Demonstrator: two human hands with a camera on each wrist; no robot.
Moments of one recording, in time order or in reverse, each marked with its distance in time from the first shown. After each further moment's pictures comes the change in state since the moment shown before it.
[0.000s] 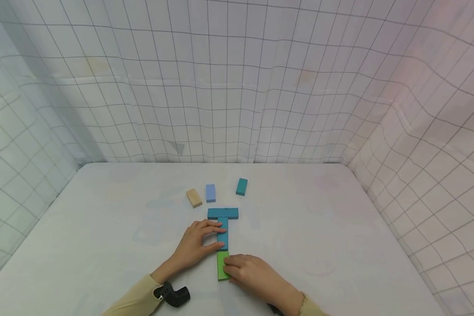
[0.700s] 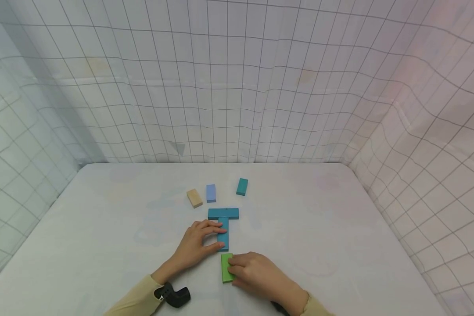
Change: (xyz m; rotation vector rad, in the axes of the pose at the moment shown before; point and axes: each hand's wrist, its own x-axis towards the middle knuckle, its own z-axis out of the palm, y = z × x) left_hand 0.000 -0.001 0.001 0.005 0.005 0.001; right_hand -0.006 0.009 -0.003 0.001 0.003 -0.041
